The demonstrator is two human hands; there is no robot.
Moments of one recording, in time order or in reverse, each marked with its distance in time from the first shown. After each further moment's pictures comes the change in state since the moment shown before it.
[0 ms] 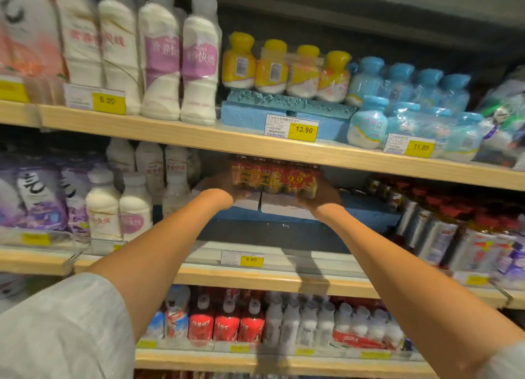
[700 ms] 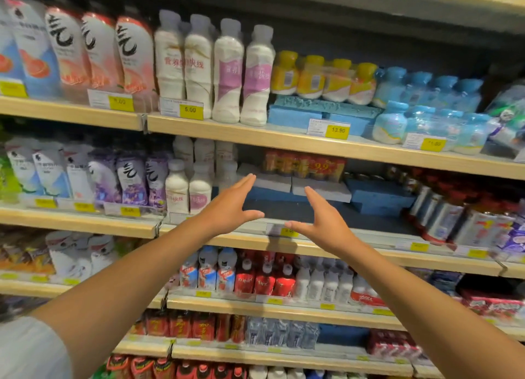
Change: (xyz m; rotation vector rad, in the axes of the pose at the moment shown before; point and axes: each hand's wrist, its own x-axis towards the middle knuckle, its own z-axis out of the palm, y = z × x) left_hand -0.188 -0.053 -0.086 -0.083 -0.095 0.325; right_hand -0.182 -0.116 -0.019 0.003 -0.270 -0.198
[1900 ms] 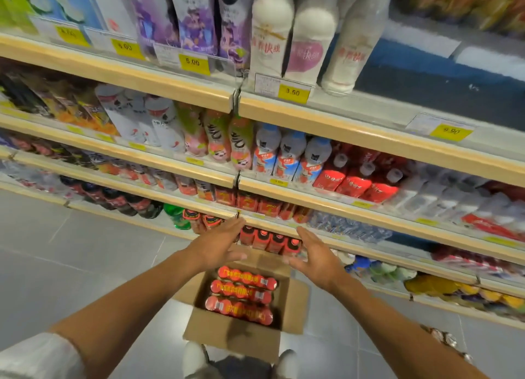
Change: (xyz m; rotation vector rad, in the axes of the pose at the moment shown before) left_hand -0.244 -0.269 0.169 0.007 -0.621 -0.364; right_hand -0.097 -0.006 0.349 0.136 -0.725 0.202
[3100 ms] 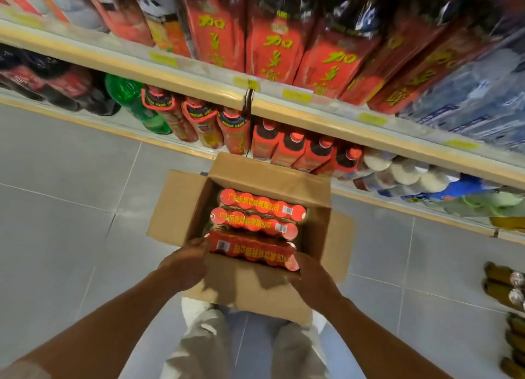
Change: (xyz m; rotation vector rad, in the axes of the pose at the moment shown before) left_hand 0.074 -0.247 0.405 -0.151 -0.376 -0.434; right_hand 0.122 0.212 0.407 0.079 -0.345 0.290
